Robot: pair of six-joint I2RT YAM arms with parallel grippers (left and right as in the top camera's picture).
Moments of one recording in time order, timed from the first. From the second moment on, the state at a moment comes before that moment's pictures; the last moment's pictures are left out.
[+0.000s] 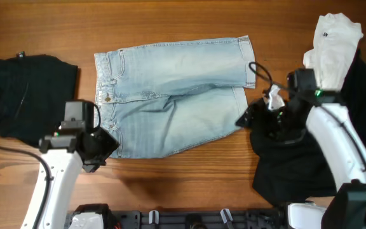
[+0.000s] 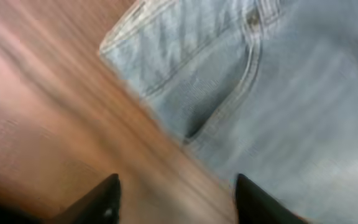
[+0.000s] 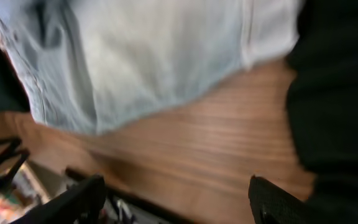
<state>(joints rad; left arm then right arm) 0.02 1.15 0.76 -1.04 0.06 -0.80 0.01 1.46 0.93 -0.94 -0.61 0.27</state>
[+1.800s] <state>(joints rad) 0.01 1.16 1.19 -1.16 0.12 -0.72 -0.01 1.28 1.23 -0.88 -0.28 0.39</state>
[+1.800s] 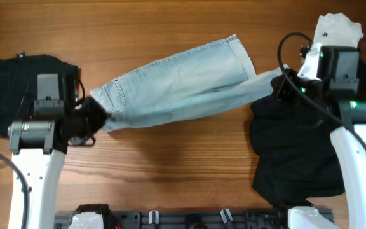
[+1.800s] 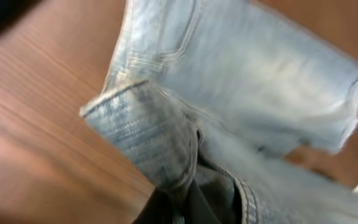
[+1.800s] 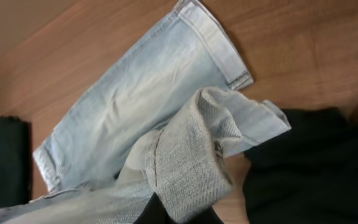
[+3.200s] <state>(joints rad) 0.11 1.90 1.16 -0.73 0.22 -0.71 0.34 1.84 1.24 -0.41 -0.40 0.26</state>
